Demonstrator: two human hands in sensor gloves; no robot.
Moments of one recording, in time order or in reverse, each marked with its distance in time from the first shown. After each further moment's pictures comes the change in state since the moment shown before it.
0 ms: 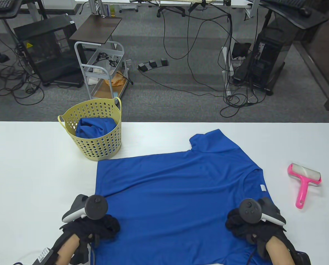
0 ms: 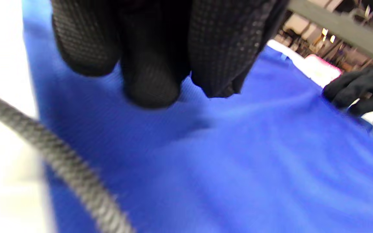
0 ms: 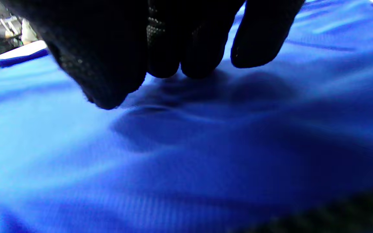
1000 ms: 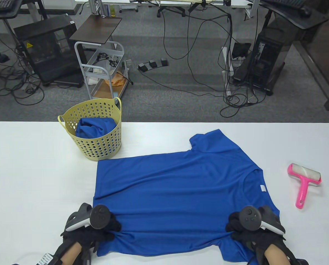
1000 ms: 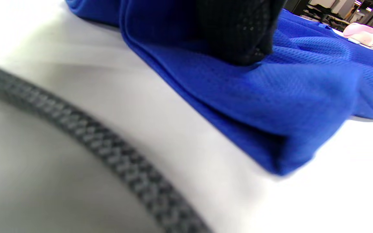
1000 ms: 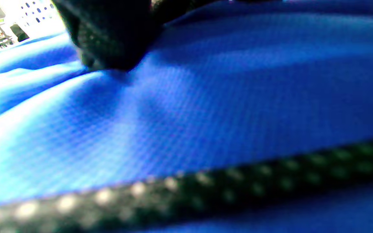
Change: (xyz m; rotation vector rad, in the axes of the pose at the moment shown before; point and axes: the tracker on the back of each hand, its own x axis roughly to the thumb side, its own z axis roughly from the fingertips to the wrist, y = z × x) left_hand -0.007 -0.022 -0.013 0.038 0.104 -0.099; right_hand -0.006 0.021 0.004 -0.003 0.066 -0.072
